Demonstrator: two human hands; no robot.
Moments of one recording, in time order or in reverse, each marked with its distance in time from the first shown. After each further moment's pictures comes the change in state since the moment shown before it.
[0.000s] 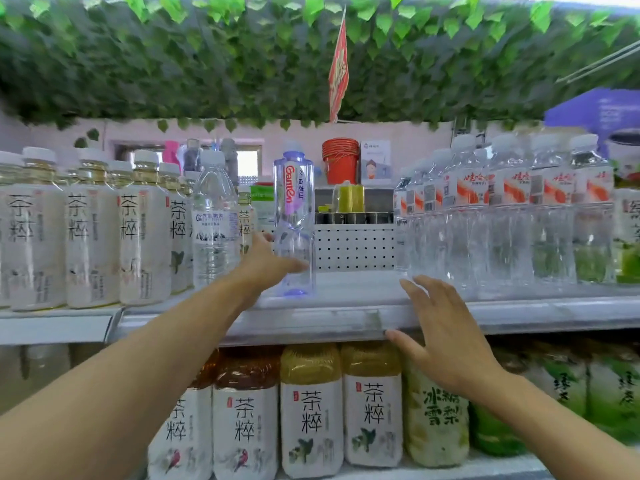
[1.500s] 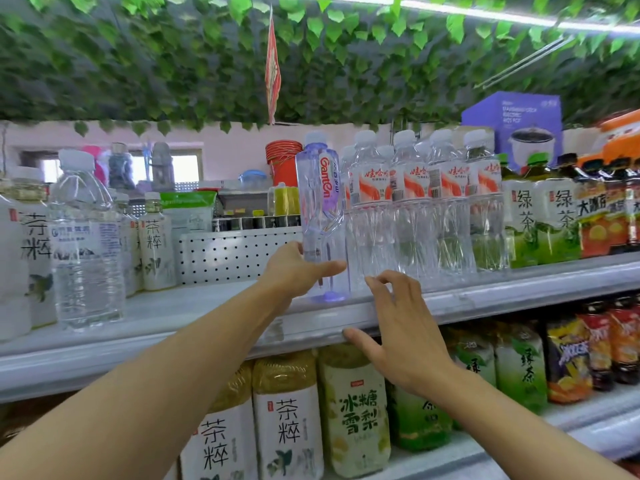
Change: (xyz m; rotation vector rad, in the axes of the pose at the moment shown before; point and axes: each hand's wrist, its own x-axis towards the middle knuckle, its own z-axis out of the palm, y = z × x) left_hand 0.000 0.055 0.149 -0.015 -0.224 0.079; right_hand -0.012 0.061 -0.010 0.027 0.073 0.078
